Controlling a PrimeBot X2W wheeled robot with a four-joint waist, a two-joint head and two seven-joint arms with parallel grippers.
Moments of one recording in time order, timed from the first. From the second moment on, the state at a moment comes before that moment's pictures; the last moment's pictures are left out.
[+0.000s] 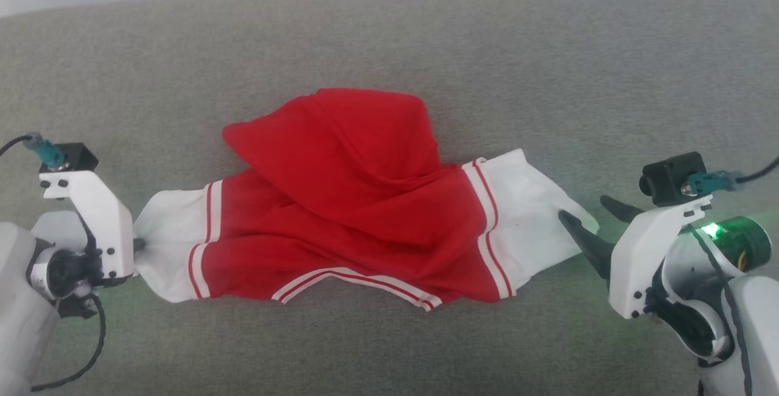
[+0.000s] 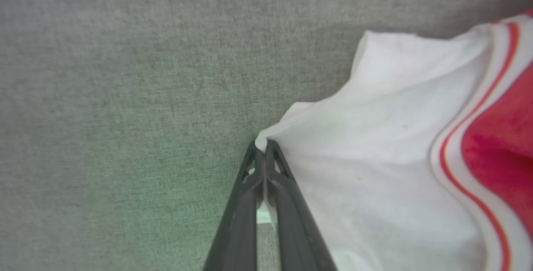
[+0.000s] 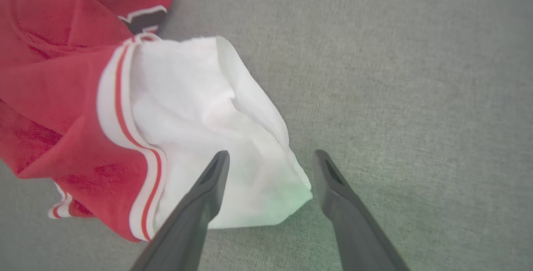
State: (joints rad) left arm -0.66 0.64 -0.51 0.66 -0.94 -0.02 0.75; right arm -0.27 -0.31 0.17 0.01 0.48 0.13 0.58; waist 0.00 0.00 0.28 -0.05
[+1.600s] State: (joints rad) left arm -0.97 0.67 -0.46 0.31 -0.91 0.07 0.78; right arm -0.80 -0.34 0.17 0.15 0.70 0.13 0.71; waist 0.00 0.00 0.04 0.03
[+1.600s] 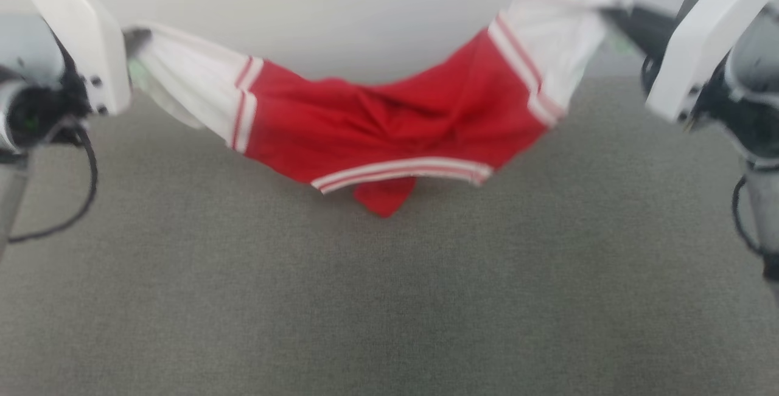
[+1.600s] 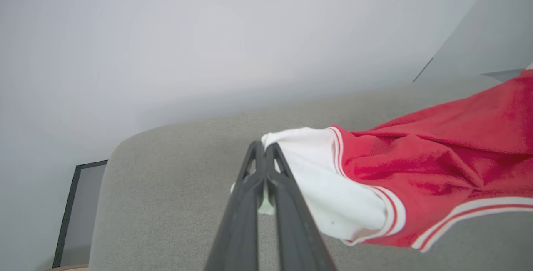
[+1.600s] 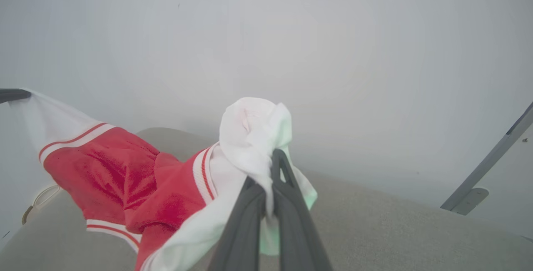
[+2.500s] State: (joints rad) left arm -1.19 0.63 -0.45 0.48 -0.80 0.00 0.53; right arm -1.03 -0.37 0.20 0.45 0.58 0.13 0.45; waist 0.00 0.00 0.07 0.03
